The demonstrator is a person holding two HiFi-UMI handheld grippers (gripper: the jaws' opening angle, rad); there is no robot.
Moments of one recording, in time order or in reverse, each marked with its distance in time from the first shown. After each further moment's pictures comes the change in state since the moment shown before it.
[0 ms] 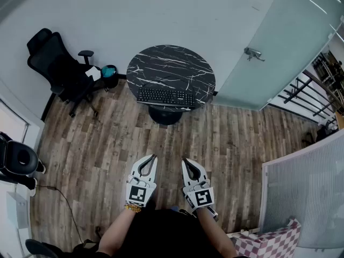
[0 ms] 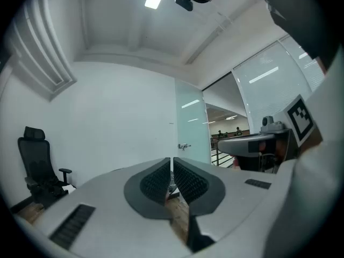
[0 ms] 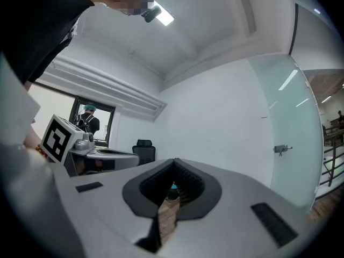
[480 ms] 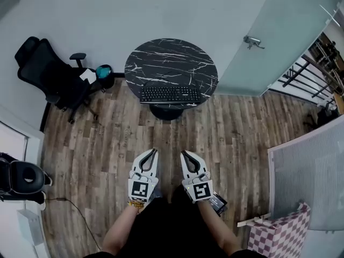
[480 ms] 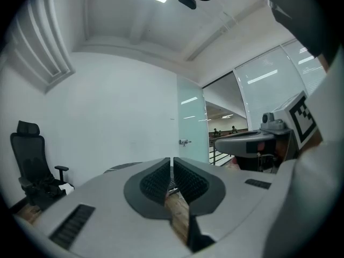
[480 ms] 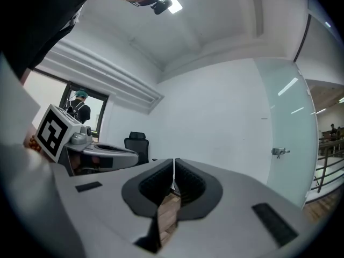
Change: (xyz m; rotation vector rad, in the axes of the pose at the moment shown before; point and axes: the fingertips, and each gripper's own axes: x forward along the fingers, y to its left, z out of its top) left arm 0.016 0.090 -0.012 0.028 0.001 -0.042; right arm 0.093 0.035 -0.007 -0.045 0.041 -0.067
